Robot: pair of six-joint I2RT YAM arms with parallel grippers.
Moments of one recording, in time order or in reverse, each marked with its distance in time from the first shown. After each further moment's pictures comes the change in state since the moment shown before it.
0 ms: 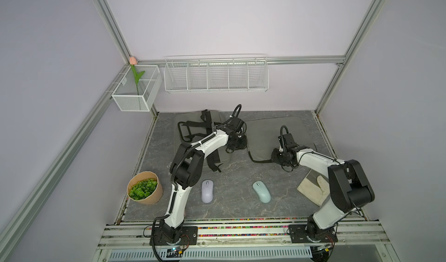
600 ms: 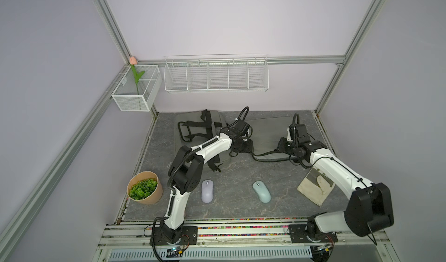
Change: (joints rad) left arm -0.087 -0.090 -0.066 0.021 -0.037 0.072; right arm -0.018 -0.243 0.124 -0.145 0.052 -0.095
